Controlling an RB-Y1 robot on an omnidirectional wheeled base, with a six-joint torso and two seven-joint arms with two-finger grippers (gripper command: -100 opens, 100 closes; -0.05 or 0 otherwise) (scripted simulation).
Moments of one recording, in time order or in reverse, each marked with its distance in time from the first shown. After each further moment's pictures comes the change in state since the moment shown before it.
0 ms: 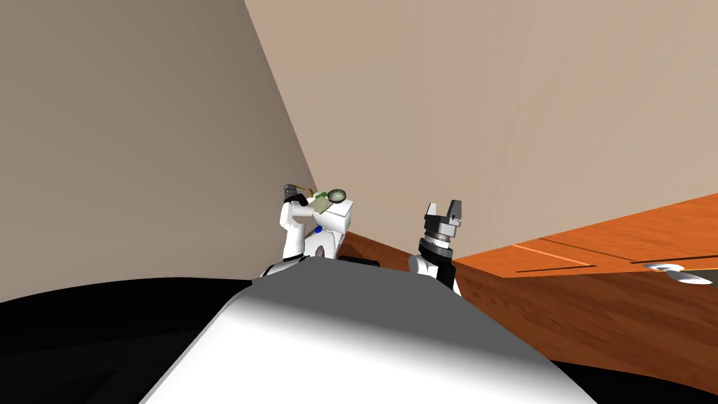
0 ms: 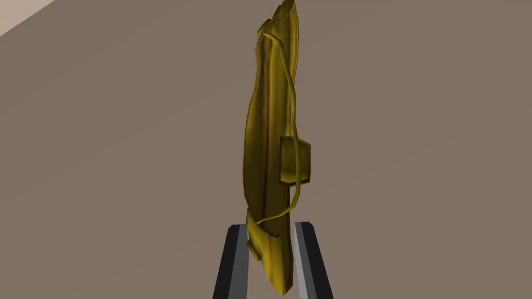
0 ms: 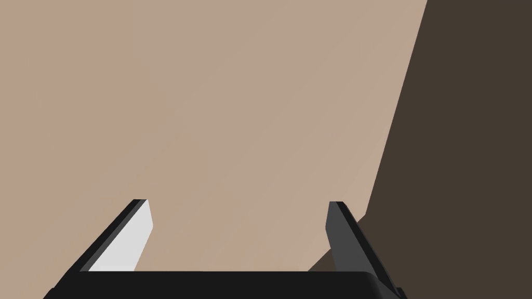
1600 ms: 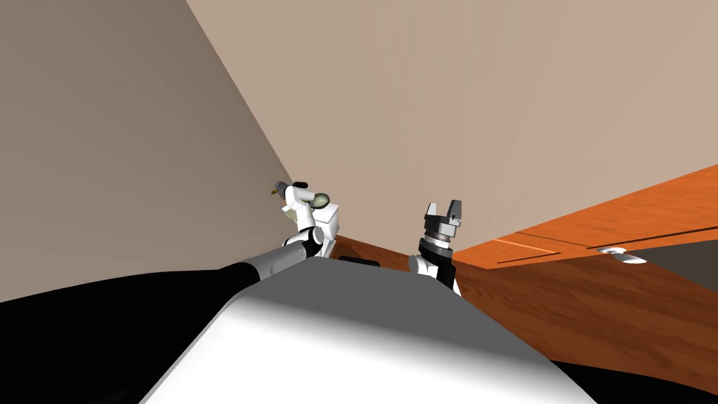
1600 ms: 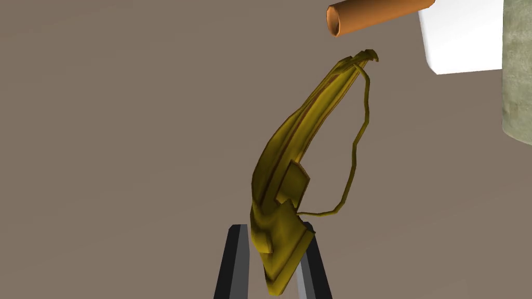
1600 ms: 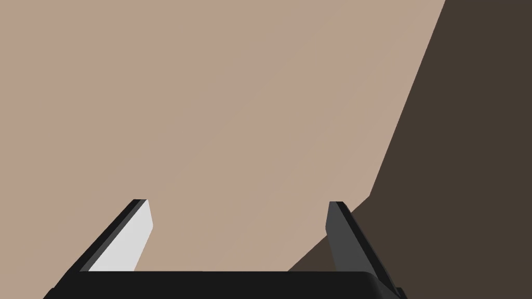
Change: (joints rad) left arm -0.438 -0.045 0.315 0.346 -0.309 0.196 0.160; right arm 0.000 0.000 0.000 0.000 0.000 0.000 0.000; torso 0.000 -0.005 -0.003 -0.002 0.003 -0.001
